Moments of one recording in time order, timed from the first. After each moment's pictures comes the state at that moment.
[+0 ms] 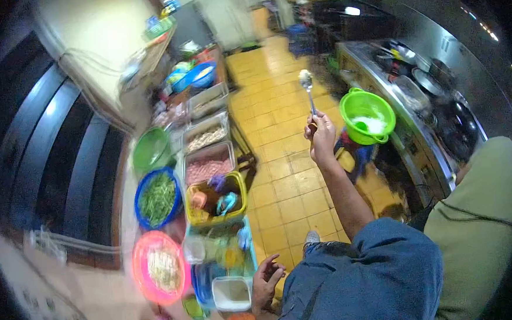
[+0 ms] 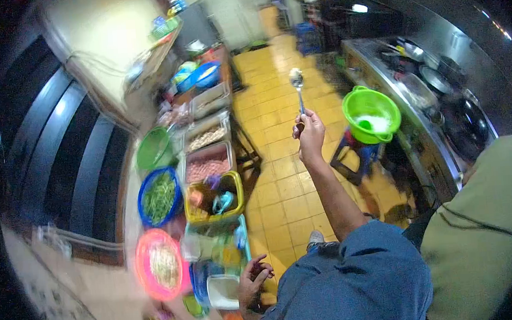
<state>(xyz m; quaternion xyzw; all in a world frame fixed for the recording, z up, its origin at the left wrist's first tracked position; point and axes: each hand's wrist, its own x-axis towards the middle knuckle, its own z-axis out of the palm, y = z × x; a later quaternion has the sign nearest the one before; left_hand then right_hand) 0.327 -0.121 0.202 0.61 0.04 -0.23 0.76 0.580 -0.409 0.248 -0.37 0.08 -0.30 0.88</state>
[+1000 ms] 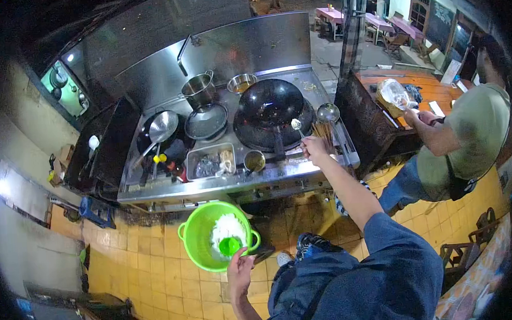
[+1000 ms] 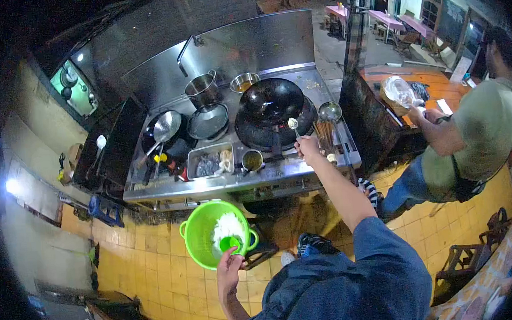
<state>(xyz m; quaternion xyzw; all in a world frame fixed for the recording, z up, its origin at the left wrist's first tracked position) 0.652 -0.685 0.171 0.60 -0.37 -0.57 0.42 0.307 -0.985 0.123 -0.23 0.57 -0.57 0.55</state>
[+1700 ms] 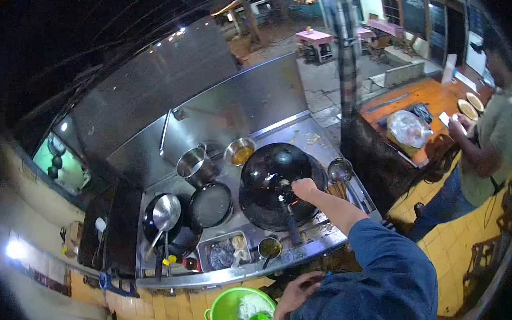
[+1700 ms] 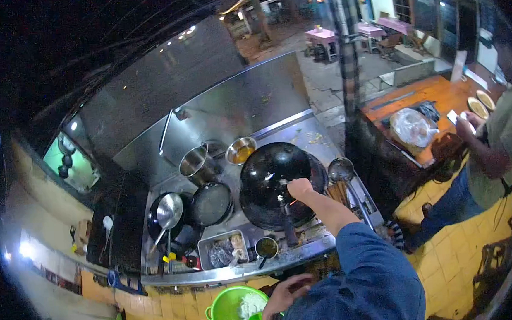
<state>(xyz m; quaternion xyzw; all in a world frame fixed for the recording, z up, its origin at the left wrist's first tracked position) 0.516 -0.907 0.199 0.38 -0.64 -0.64 0.18 0.273 -1.185 0.091 -0.74 0.66 -0.08 0.04</state>
